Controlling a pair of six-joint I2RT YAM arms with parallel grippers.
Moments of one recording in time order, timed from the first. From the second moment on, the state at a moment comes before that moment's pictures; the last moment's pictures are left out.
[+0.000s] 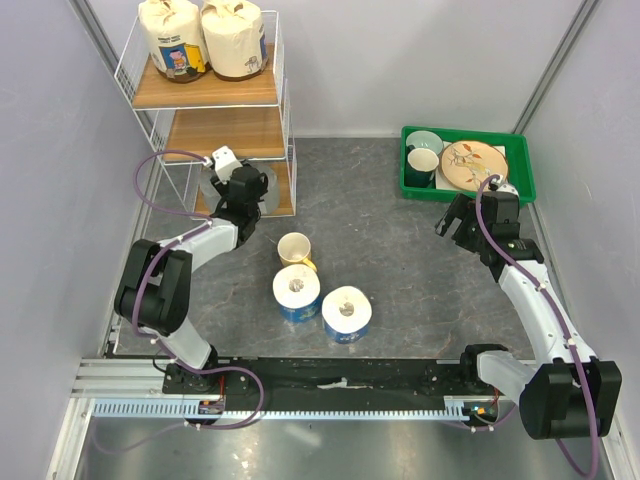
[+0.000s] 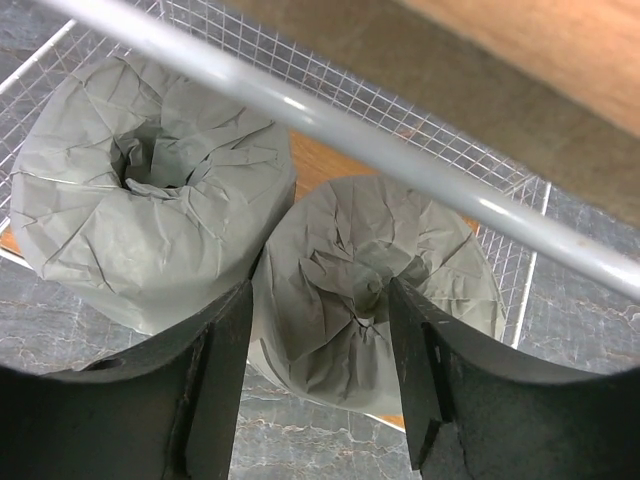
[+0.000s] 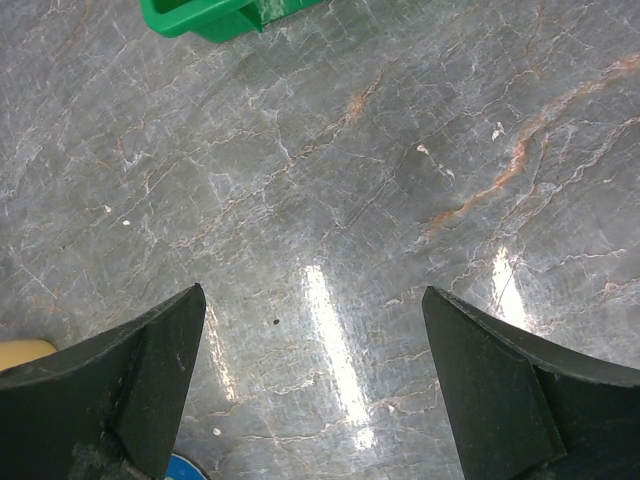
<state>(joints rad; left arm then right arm) -0.32 1.66 0.96 0.33 -0.62 -0.52 0.03 1.07 0.82 -0.45 0.02 0.49</state>
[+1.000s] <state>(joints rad) -0.32 0.96 0.71 0.02 -0.21 -0.49 0.02 1.09 0.82 -0.44 0.01 0.50</state>
